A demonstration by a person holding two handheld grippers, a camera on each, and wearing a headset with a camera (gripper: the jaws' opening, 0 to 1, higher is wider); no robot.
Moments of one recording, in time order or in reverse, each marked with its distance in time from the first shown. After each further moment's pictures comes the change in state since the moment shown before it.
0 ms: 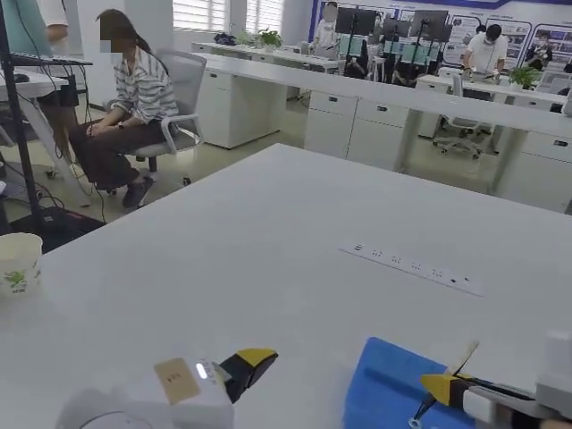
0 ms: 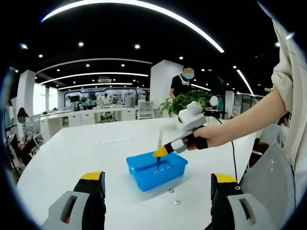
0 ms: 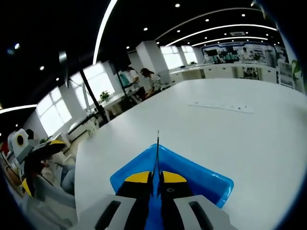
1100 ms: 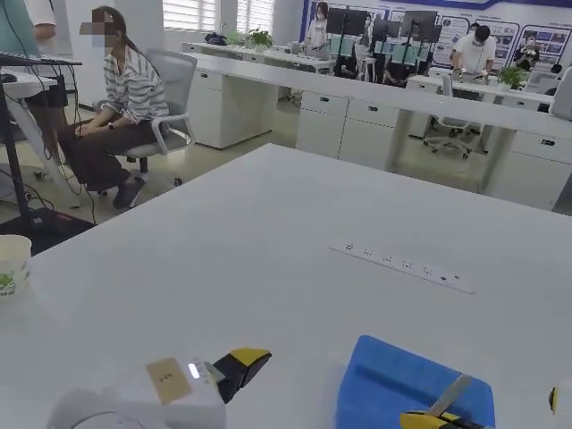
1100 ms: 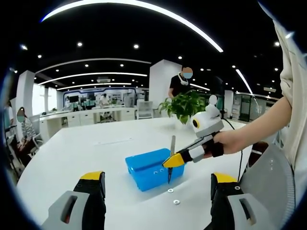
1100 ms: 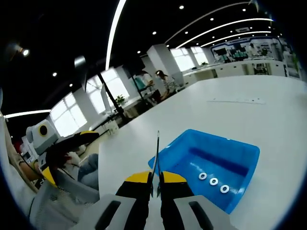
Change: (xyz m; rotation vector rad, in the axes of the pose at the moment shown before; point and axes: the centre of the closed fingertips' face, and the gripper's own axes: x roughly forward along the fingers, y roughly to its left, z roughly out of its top) left arm 0.001 -0.001 0.000 0.003 0.002 -0.006; right arm -0.018 0.063 -0.031 0.028 -0.026 0.138
